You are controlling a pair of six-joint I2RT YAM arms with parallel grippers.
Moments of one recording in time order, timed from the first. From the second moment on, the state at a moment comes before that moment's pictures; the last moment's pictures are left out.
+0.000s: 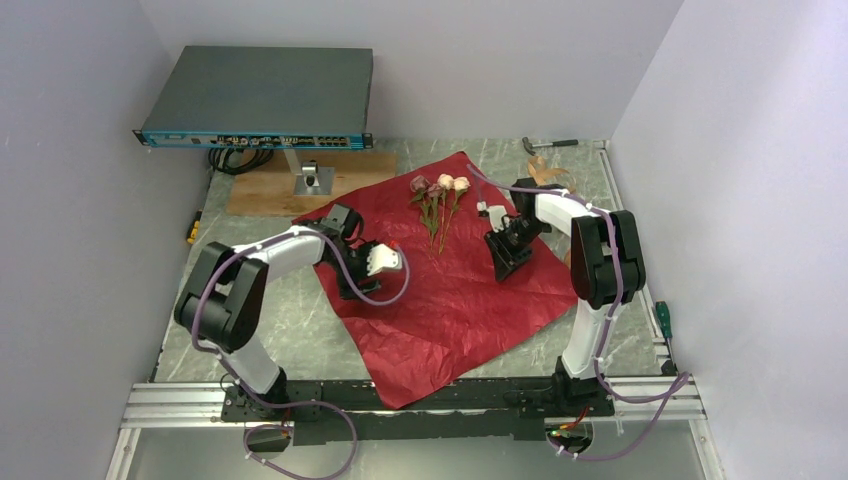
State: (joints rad) left arm -0.44 1.69 0.98 -0.57 0.45 0.97; right arm 0.17 1.93 1.26 -0.90 -0.43 -0.42
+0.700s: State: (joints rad) left arm -0.42 1.57 1.19 -0.54 0.43 0.61; right arm 0.15 1.82 1.44 -0.73 -0.52 -0.07
